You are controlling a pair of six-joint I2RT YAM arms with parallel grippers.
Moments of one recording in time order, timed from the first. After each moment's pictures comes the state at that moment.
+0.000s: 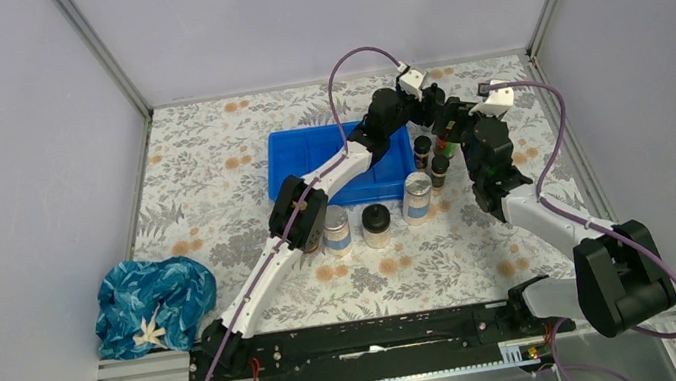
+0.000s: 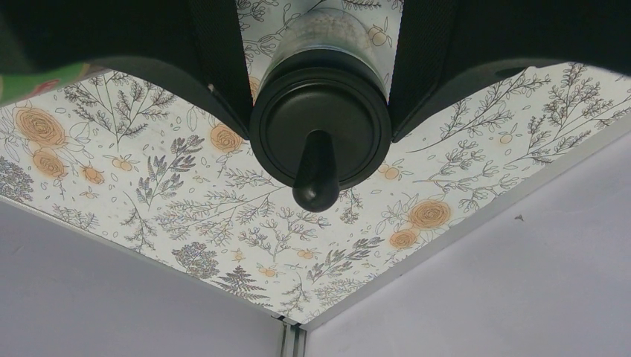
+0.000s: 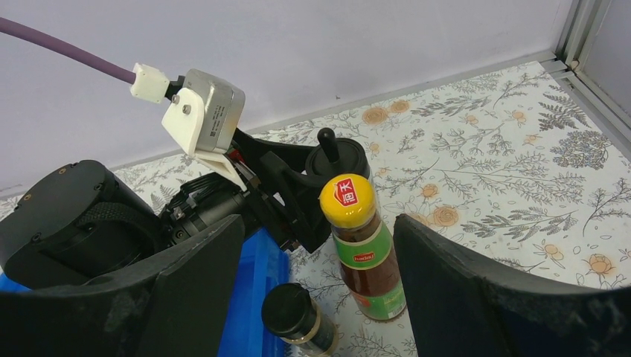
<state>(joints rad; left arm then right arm) -0.67 2.86 2.50 0.34 0.20 -0.05 0.29 1.25 0.63 0.59 0.35 0.28</state>
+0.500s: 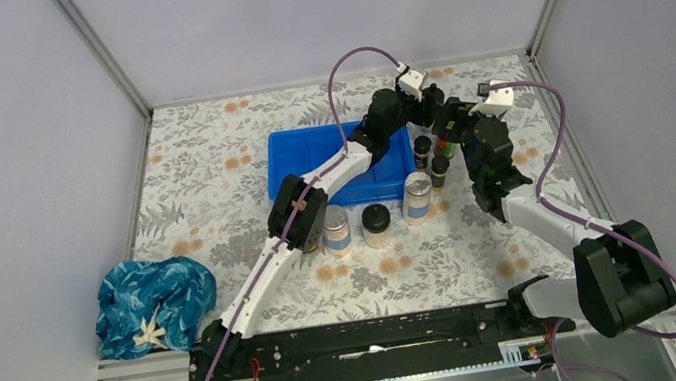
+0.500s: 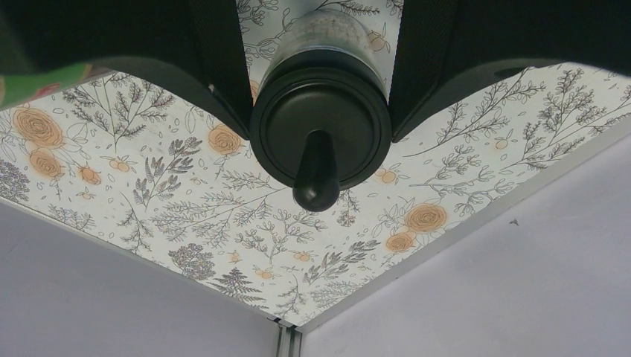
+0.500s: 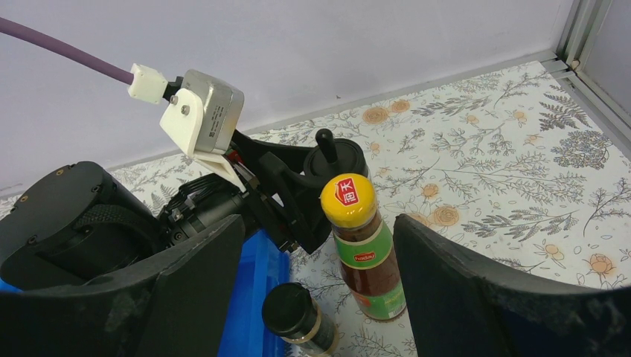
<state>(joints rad) -0.67 2.83 2.46 0.35 0.19 -0.05 0.29 1.25 0.63 0.59 0.35 0.28</state>
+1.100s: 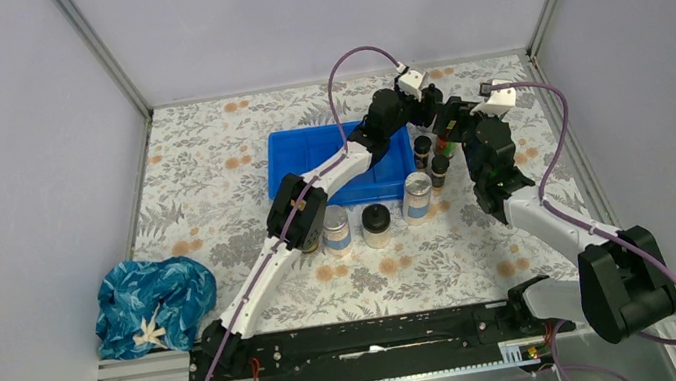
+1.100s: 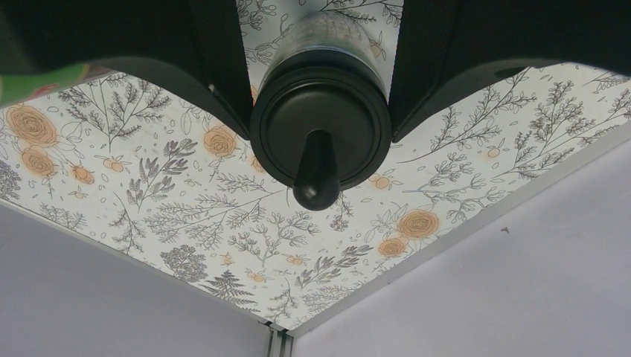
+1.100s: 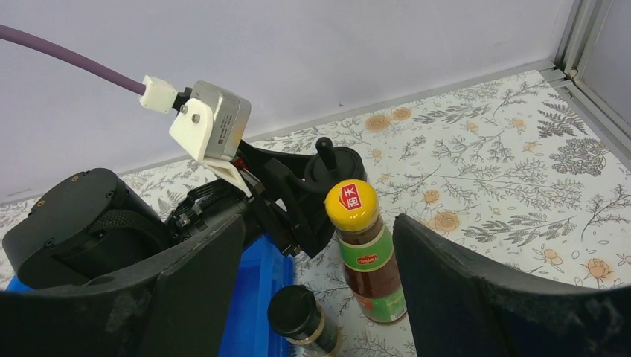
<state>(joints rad) -0.67 2.81 2.42 0.35 0.16 -0.05 0.29 1.22 0.63 0.58 0.36 0.27</state>
